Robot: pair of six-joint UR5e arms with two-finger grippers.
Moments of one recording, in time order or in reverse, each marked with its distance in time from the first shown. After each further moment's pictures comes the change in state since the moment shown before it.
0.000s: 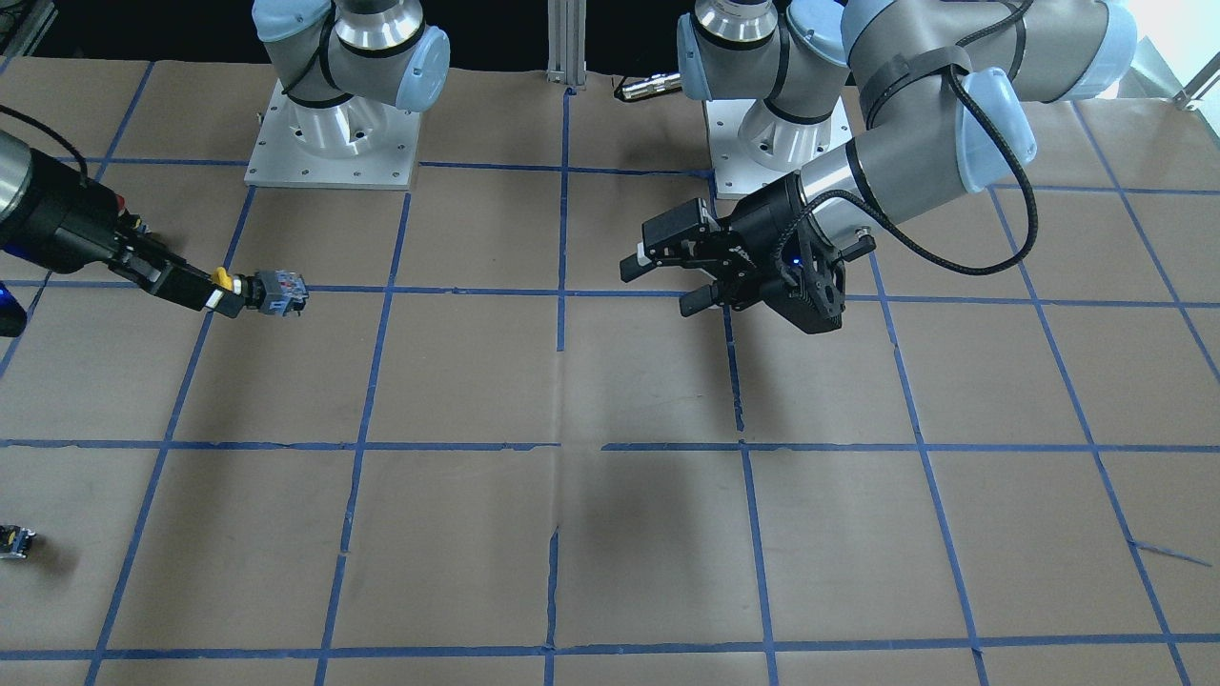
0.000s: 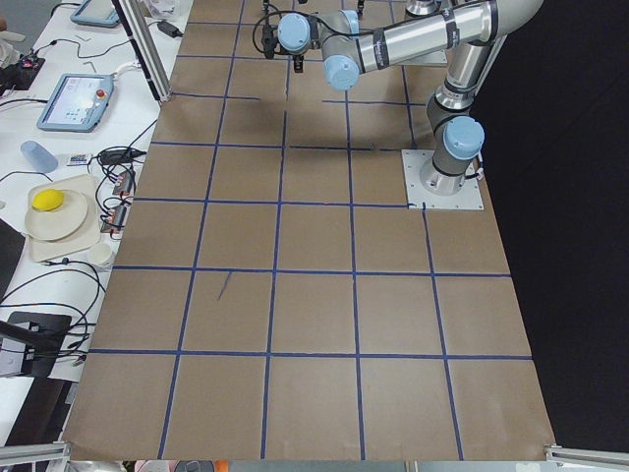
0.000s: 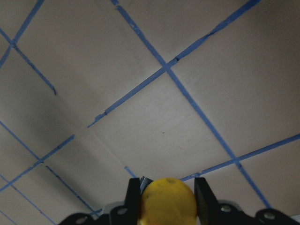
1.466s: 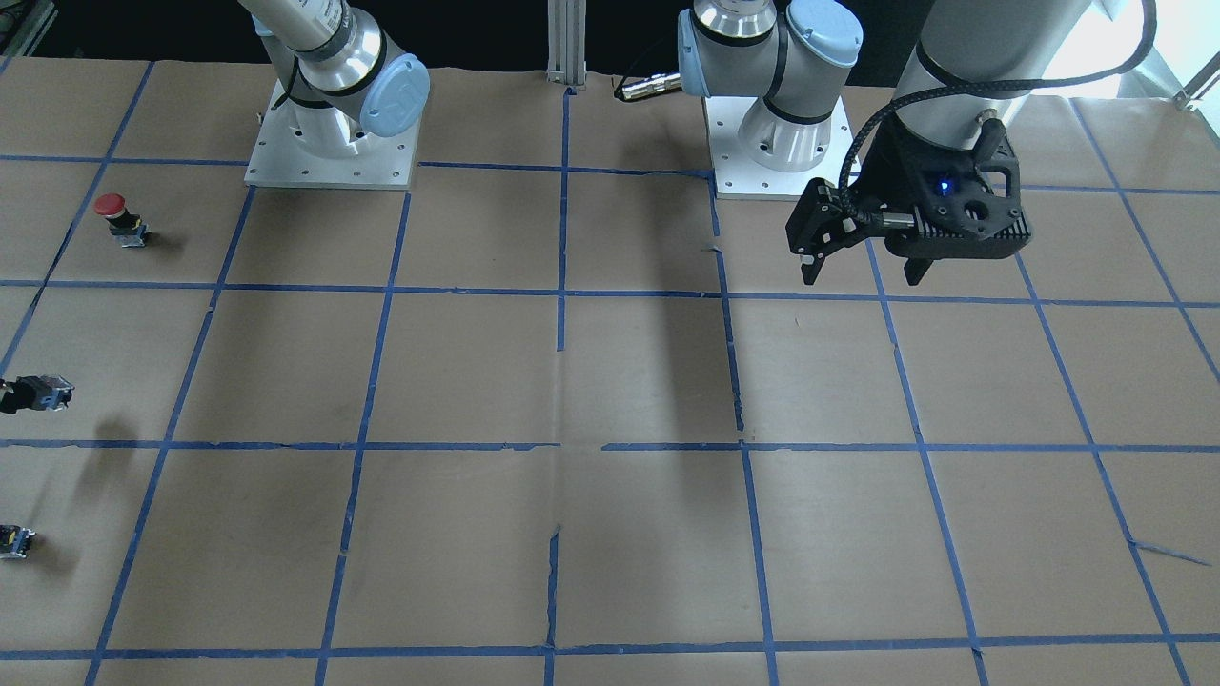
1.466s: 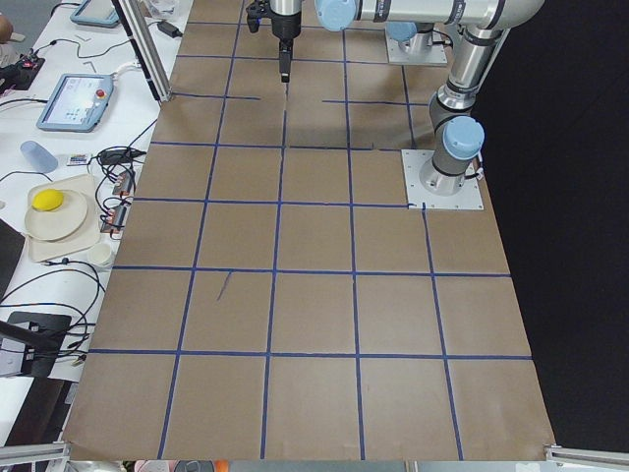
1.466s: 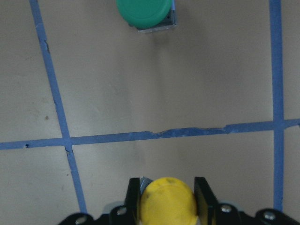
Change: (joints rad) left arm -0.043 0.012 0.296 -0.193 0.702 -0.025; right arm -0.323 0.308 0.003 -0.435 -0.262 -0.753
